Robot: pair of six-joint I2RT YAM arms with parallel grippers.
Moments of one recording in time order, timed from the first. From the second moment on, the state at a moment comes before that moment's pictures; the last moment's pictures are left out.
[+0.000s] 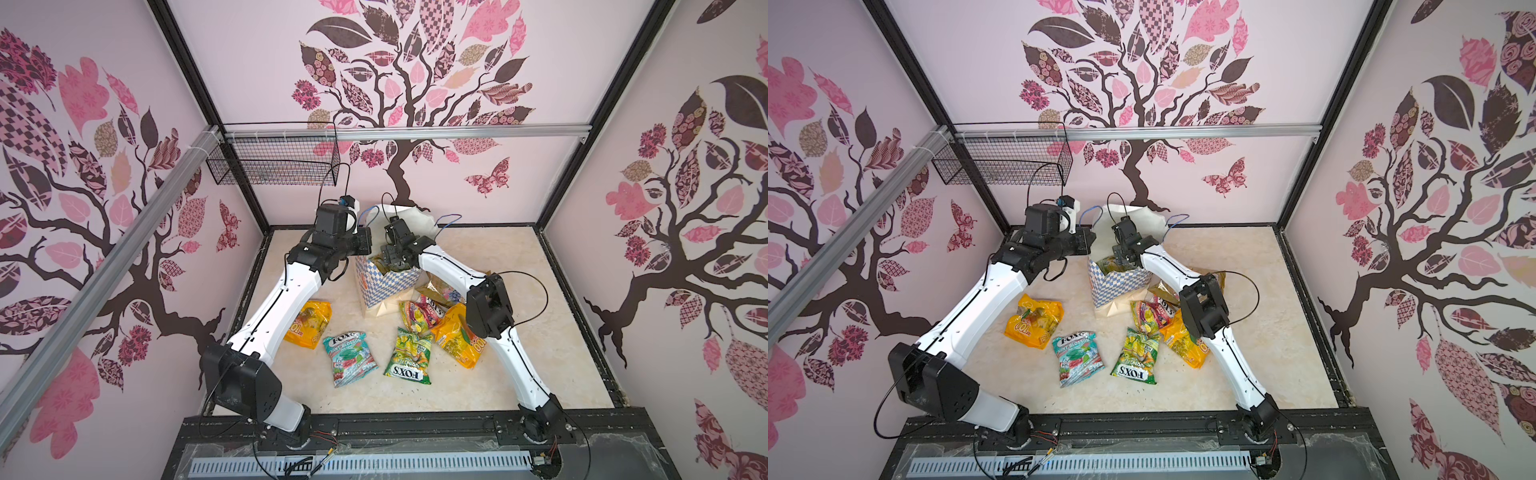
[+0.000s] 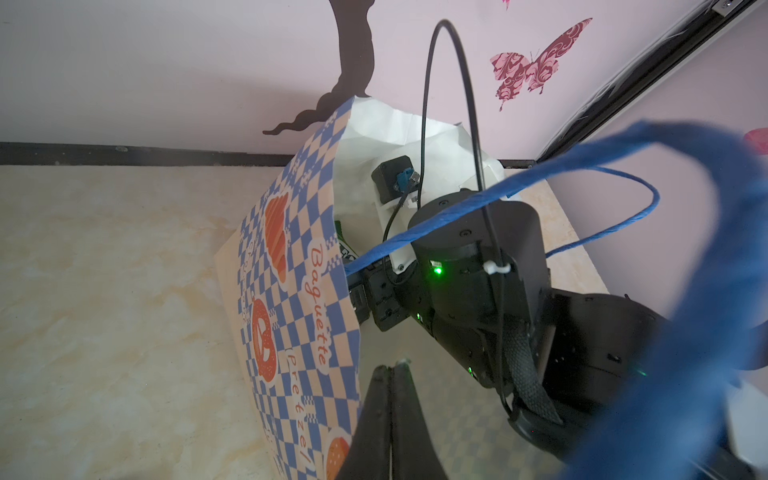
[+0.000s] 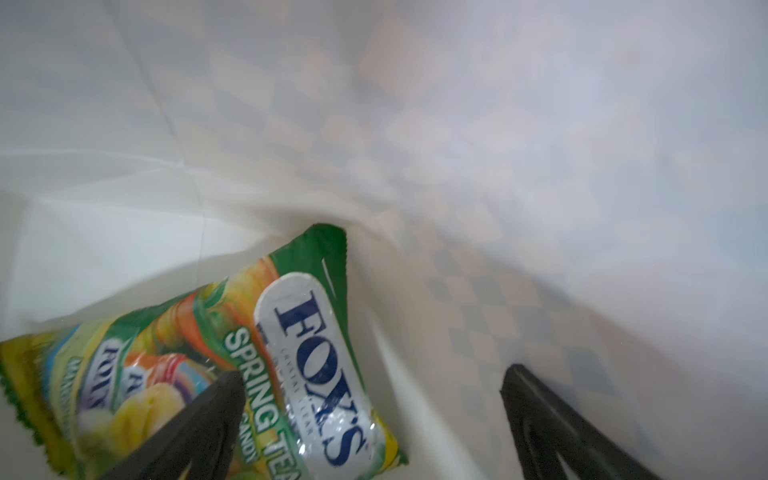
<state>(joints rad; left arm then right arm) -0.35 1.52 1.51 -0.53 0.14 -0.32 0.63 2.52 2.32 -0.61 0.35 0.18</state>
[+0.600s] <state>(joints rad) -0.35 1.52 1.51 -0.53 0.14 -0.32 0.62 2.59 2.35 -0.69 0.12 0.20</state>
